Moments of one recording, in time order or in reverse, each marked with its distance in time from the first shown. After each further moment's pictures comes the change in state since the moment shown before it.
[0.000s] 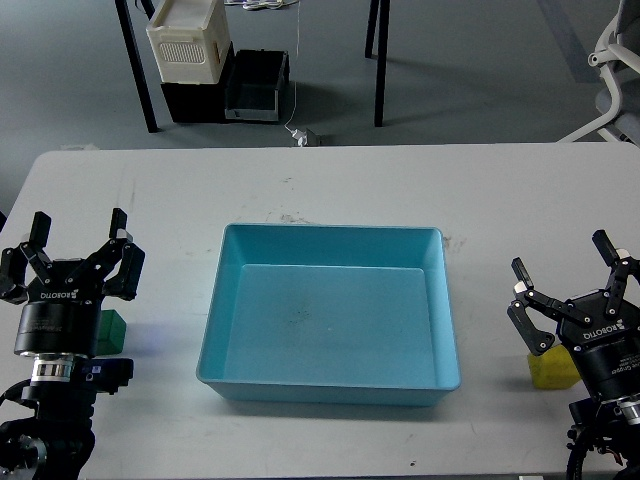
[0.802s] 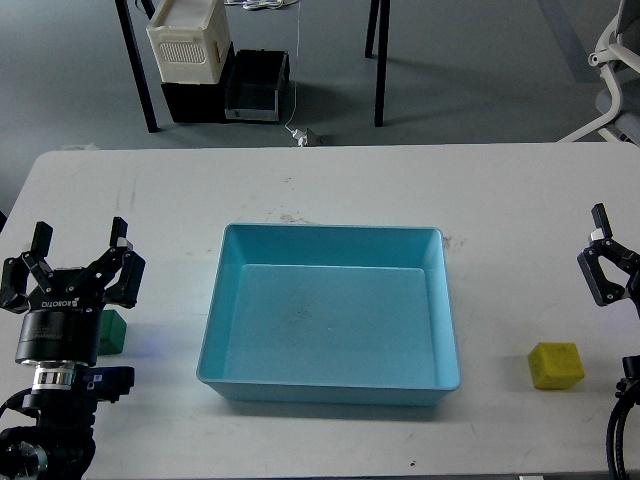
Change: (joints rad) left arm 0.019 -0.029 0.003 0.000 -0.009 0.000 0.002; right arm 0.077 -0.083 0.172 -0.051 0.006 -0.003 -0.013
